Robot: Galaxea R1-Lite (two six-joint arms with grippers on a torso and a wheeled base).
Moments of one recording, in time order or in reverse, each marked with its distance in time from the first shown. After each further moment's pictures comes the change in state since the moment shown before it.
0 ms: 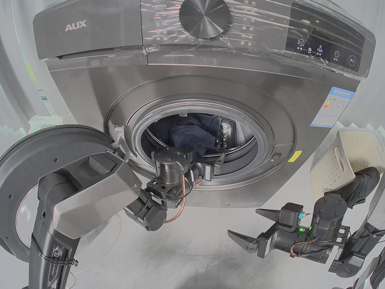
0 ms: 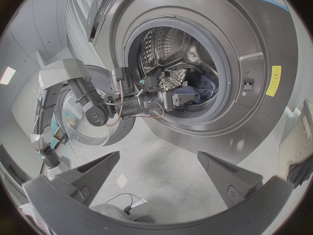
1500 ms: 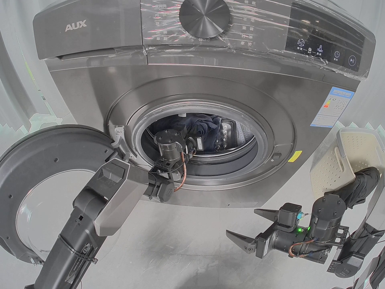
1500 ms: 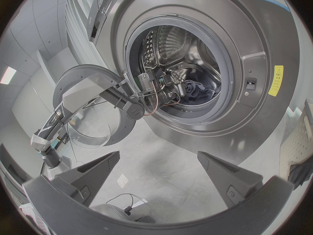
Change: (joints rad) left arm 0.117 0.331 -0.708 0.185 0.080 -0.032; right arm 0.006 0.008 -0.008 -0.002 0.001 0.000
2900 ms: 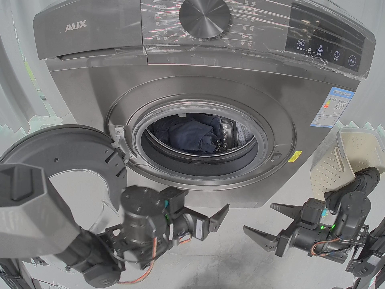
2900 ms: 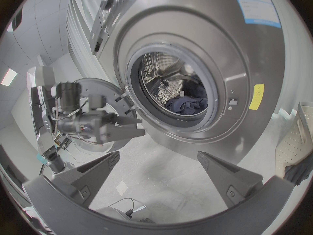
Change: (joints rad) left arm -0.341 -0.777 1.364 -0.173 -0.003 -0.118; right arm -0.019 -0.161 0.086 0.007 -0.007 0.005
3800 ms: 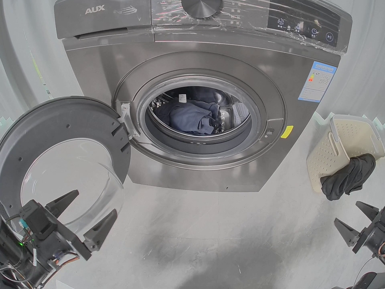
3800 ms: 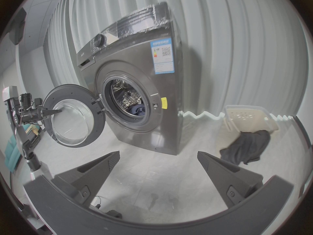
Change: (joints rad) left arm 0.098 -0.797 0.547 0.063 0.151 0.088; right arm -0.439 -0.947 0.086 0.810 0.001 -0.129
